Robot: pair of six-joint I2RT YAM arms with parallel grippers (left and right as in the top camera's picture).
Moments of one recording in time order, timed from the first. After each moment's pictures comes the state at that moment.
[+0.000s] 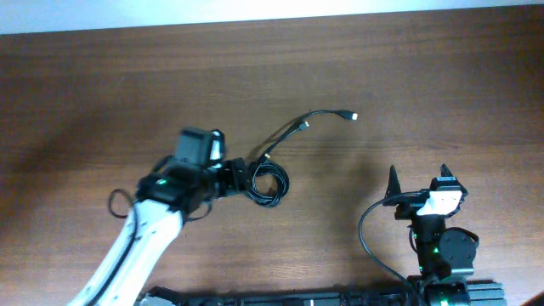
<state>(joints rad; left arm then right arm) -0.36 1.28 0.86 -0.69 0.17 -0.53 -0.03 0.01 0.01 -0.08 0.01 -0.01</state>
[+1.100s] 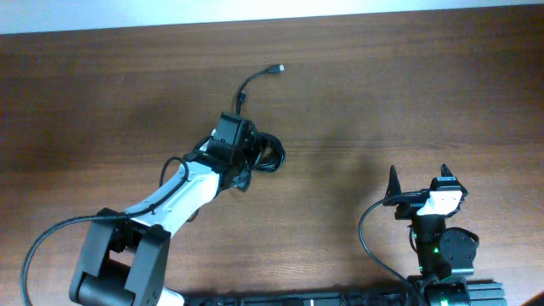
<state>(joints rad) -0.43 1.67 0.90 -0.27 0.16 -1.34 -0.03 0.01 0.01 -0.08 0.01 -0.01</state>
